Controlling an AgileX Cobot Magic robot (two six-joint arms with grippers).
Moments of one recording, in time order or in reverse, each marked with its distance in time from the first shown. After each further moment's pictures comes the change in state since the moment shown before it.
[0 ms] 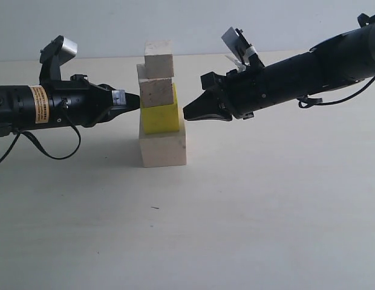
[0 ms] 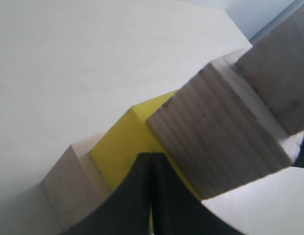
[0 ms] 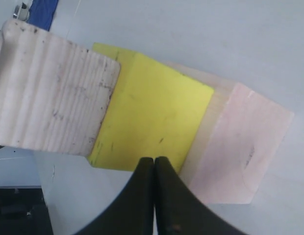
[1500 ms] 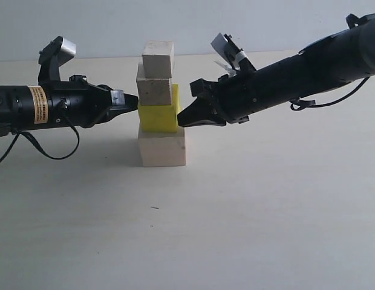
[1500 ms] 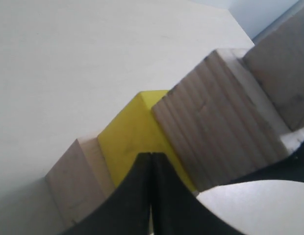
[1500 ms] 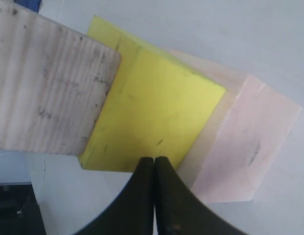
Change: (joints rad) left arm 0.005 0.000 0.000 0.014 0.006 -0.022; right arm 0.042 -0.009 0.000 -0.028 -0.053 0.046
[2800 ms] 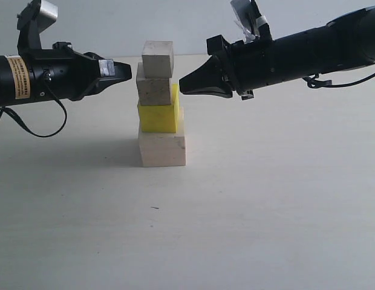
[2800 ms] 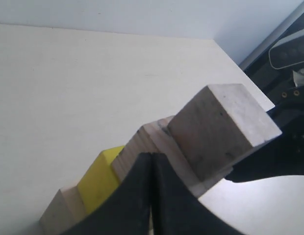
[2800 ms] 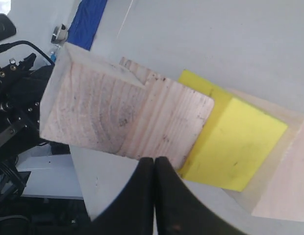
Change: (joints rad) left arm 0.000 -0.146 -0.022 0.036 0.054 -0.038; right arm -0.054 -0.096 0.000 0.068 0.129 0.018
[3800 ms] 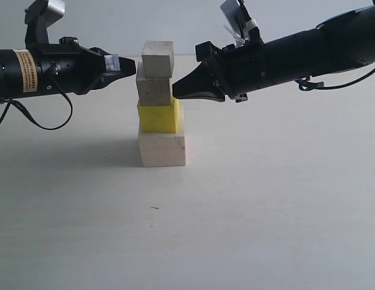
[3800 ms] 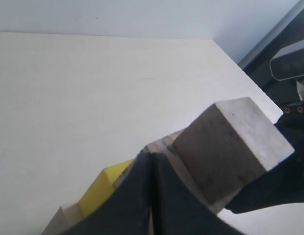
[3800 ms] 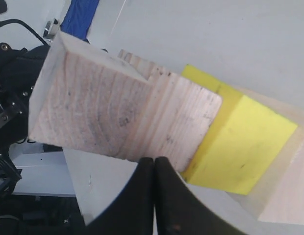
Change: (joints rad) left arm 0.000 0.043 -0.055 0.022 -0.004 -0.007; right arm 0.041 0.000 0.000 0.000 -0.045 0.000
